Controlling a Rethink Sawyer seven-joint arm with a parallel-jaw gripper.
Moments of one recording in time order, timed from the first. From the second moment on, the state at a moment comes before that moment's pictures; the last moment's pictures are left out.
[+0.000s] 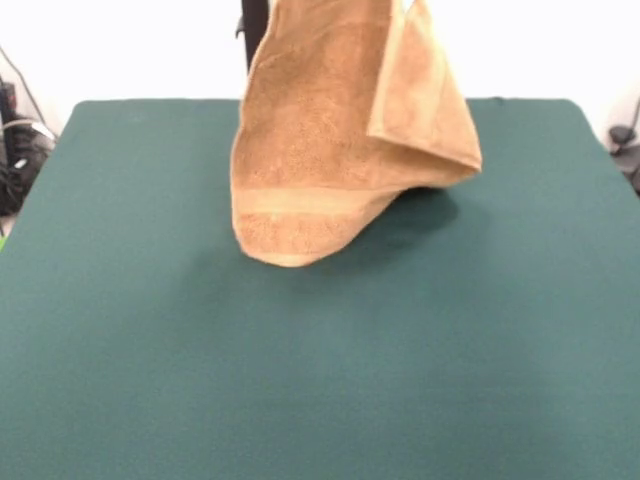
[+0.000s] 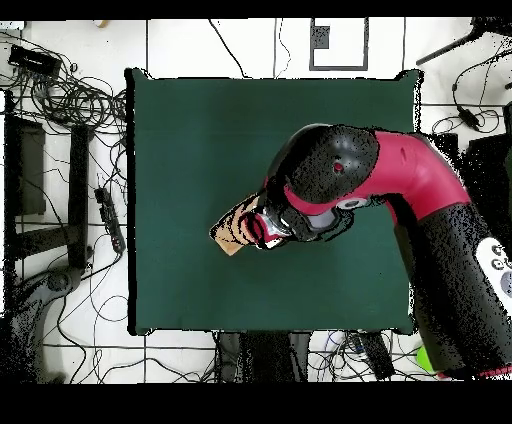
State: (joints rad) arm -0.74 -0.79 0.81 1.63 -0.17 1.52 1.43
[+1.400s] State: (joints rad) arm -0.75 -0.81 0.93 1.46 -0.18 1.75 1.43
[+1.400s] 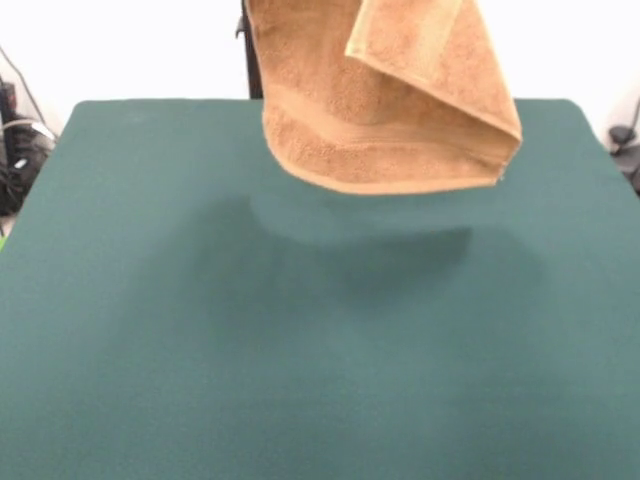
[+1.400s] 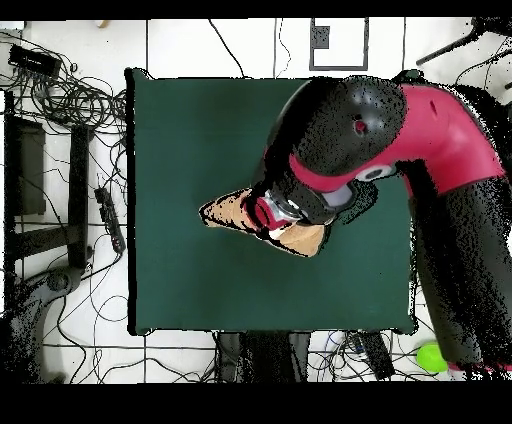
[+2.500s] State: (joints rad) arm -0.69 -0.75 0.93 1.26 -0.33 1.62 1.43
